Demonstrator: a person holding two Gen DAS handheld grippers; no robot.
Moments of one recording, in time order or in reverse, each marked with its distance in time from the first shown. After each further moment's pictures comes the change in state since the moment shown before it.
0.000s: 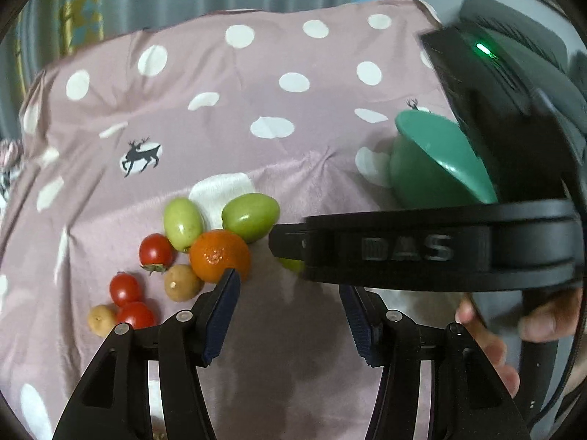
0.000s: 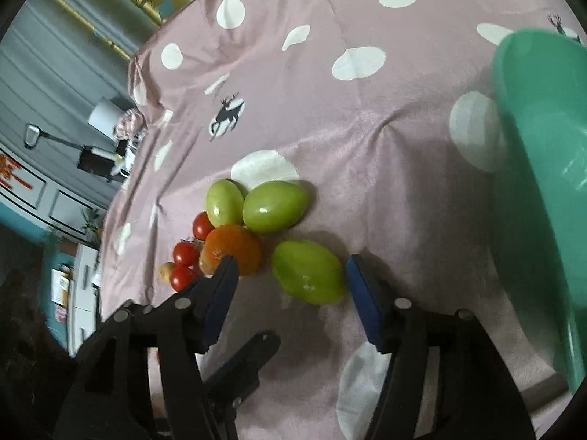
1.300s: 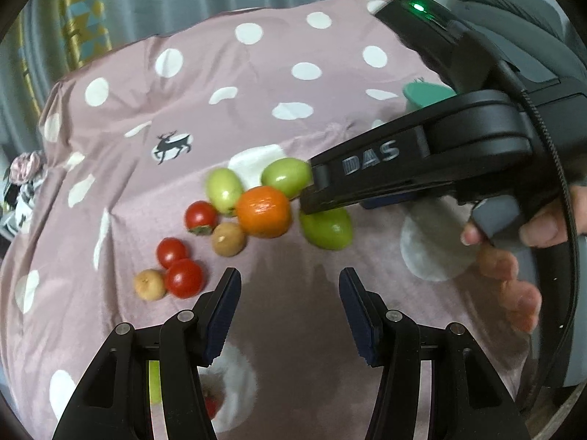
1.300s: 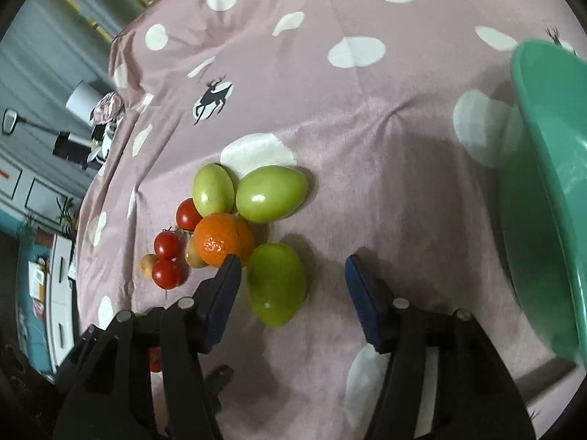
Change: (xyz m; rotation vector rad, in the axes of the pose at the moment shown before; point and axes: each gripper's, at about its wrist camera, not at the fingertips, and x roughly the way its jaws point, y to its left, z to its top) left arm -0.025 0.019 -0.034 0.059 0.011 0.080; right arm 0.011 0.012 0.001 0.006 0.044 -0.092
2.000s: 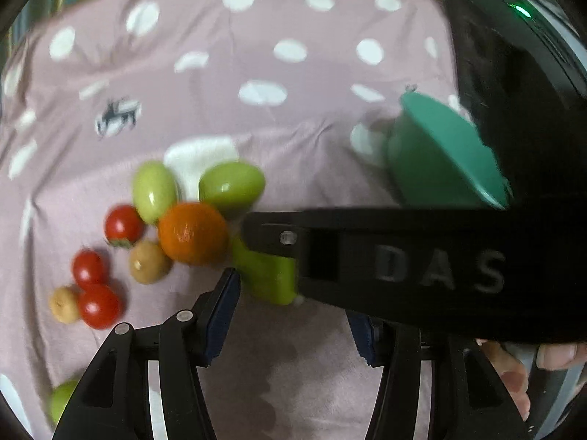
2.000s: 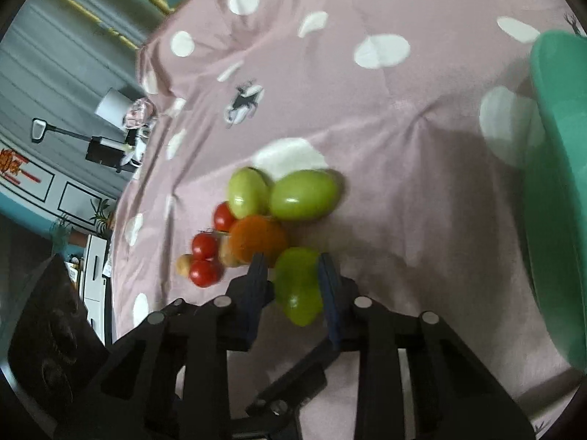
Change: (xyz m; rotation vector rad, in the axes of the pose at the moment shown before) left arm 0.056 -0.009 0.040 -0.174 0.130 -0.193; right arm -0.001 -0.004 0.001 0.007 0.023 0.136
